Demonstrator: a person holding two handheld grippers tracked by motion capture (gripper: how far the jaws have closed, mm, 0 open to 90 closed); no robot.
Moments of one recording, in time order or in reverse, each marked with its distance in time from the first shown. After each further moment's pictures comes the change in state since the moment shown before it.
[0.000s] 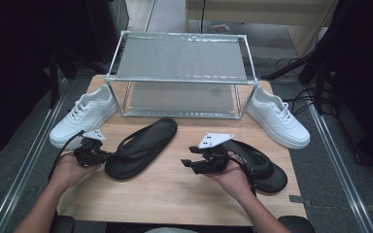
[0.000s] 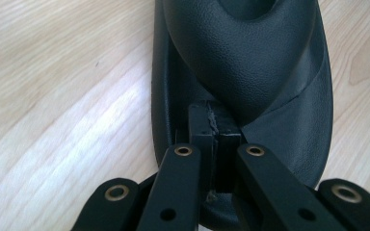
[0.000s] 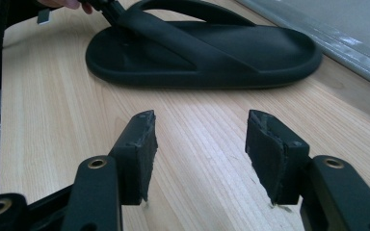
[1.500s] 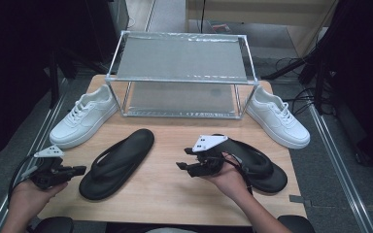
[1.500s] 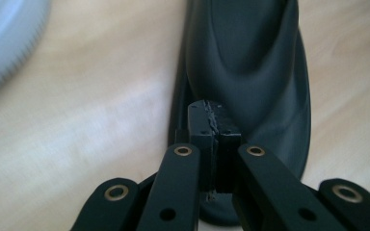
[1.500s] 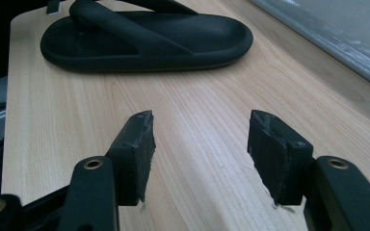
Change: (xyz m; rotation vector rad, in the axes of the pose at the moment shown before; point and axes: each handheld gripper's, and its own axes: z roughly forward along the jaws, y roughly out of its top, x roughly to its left) left arm -0.023 -0.082 -0.080 -0.084 0.133 -0.194; right arm 0.010 0.004 0.009 0.010 0.016 -0.060
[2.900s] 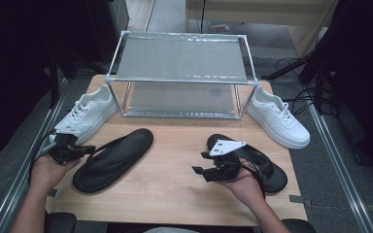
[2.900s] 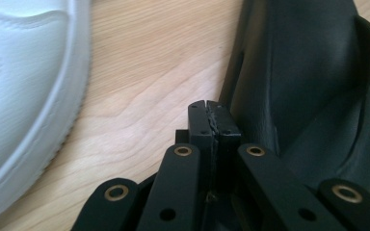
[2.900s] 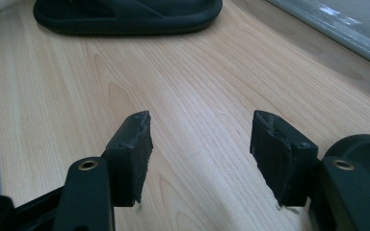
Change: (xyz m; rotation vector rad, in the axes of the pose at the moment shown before) left arm 0.034 0.061 0.043 -0.003 0.063 0.038; right arm -0.007 -0.027 -0.035 0.032 -0.063 0.057
